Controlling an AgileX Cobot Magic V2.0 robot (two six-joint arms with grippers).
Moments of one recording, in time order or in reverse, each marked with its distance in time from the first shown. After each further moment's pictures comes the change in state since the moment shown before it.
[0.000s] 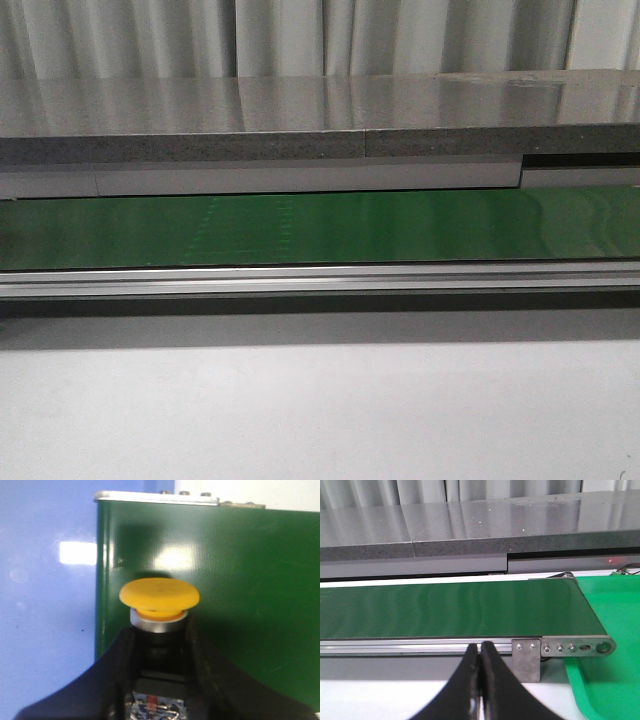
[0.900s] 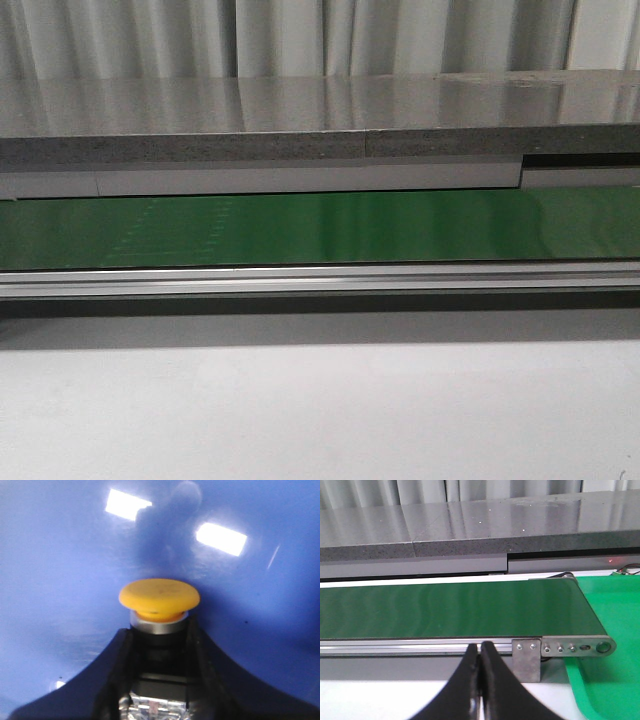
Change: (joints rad) left arm 0.189 0.105 0.216 0.195 -0.235 -0.176; right arm 0.000 0.000 0.000 0.000 0.000 0.000
